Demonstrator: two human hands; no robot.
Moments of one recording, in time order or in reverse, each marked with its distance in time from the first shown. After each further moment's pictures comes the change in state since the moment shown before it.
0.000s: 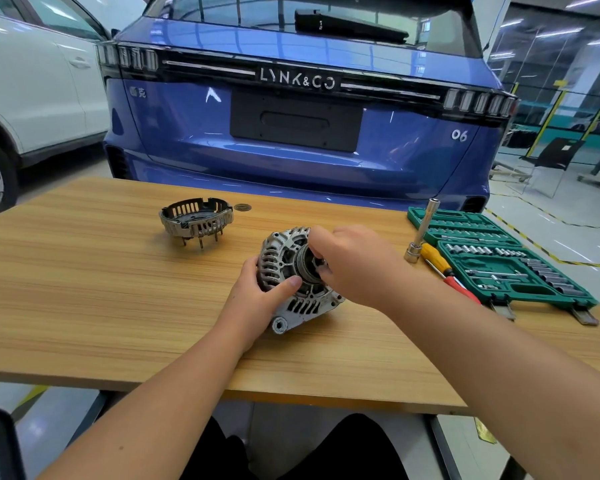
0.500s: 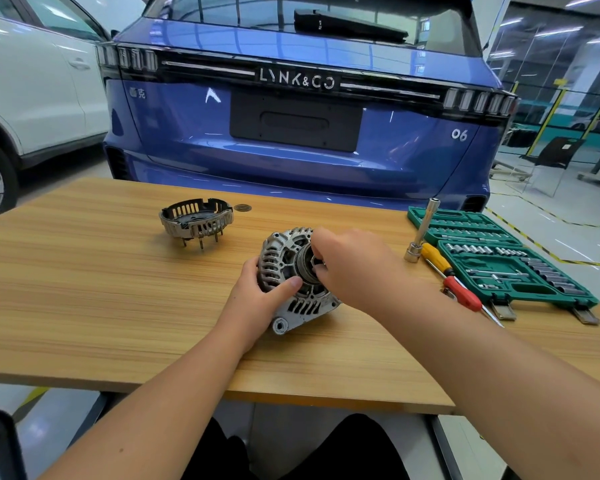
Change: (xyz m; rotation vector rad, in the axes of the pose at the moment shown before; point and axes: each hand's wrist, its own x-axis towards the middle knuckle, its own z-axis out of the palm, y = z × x) left_hand -0.002 0.002 0.000 0.022 0.004 0.007; right_hand 0.002 -0.010 0.001 -0.014 -0.054 0.199
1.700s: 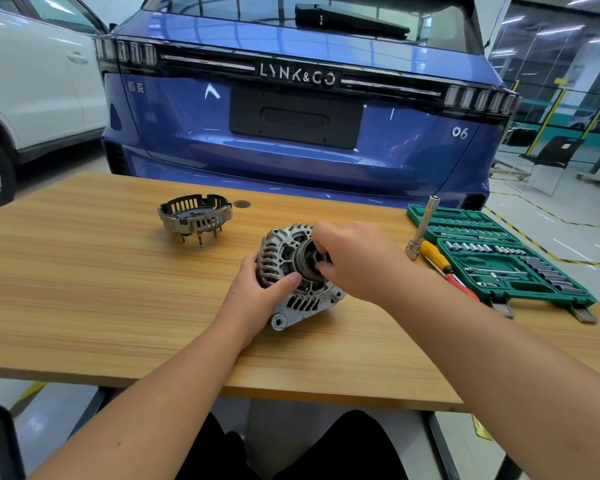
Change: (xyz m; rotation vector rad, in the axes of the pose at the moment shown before) left_hand 0.006 -0.009 -0.002 0.048 -0.002 -0.008; right_hand 0.000 0.010 -0.004 0.073 -0.037 -0.053
